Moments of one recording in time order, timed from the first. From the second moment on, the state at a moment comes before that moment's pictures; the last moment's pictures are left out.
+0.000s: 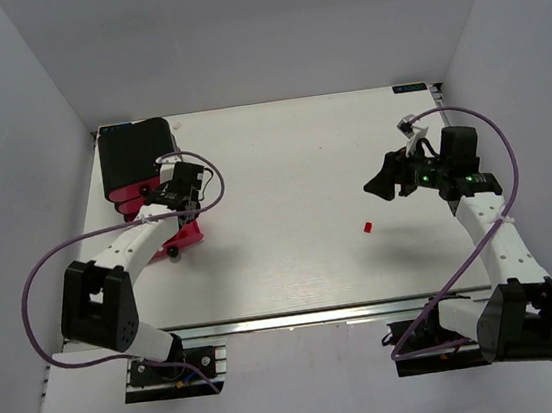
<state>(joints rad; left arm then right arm) -0.36 1.45 1.02 -0.54 -0.65 -0.40 -0.05 1.13 0.90 -0.39 -0.82 -0.08</state>
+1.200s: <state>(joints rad) -0.33 0.61 0.71 -0.35 -0.04 -0.26 0.20 1.47 0.91 -0.58 -0.24 -0.06</state>
